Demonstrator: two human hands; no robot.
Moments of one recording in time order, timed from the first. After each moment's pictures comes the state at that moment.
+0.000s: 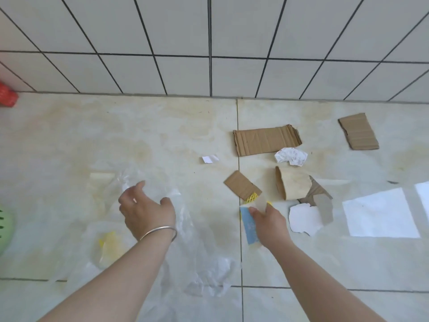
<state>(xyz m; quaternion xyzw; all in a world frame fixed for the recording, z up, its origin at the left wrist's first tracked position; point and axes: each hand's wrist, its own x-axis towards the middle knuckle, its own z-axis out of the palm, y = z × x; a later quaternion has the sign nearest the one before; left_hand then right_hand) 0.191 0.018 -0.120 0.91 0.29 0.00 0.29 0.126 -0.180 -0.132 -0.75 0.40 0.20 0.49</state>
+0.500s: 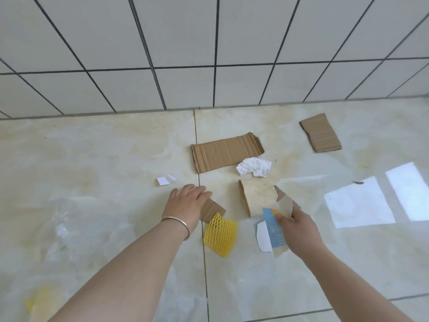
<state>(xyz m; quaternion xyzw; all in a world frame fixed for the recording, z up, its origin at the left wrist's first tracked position) 0.241 -0.107 -0.188 0.92 -0.33 -0.22 -0.04 0.112 -0.307 -0.136 -0.75 0.45 0.12 0.47</state>
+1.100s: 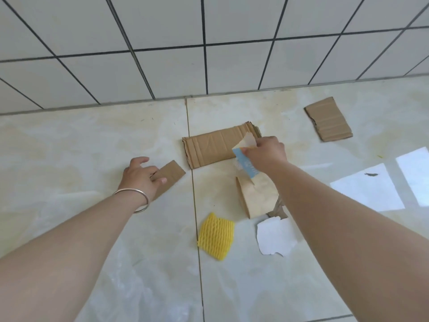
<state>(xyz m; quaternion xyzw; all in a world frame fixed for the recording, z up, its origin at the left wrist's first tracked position) 0.316 -0.069 -0.195 0.96 -0.04 -0.23 0.16 0.262 -0.339 -0.169 -0.85 0.37 0.12 0.37</state>
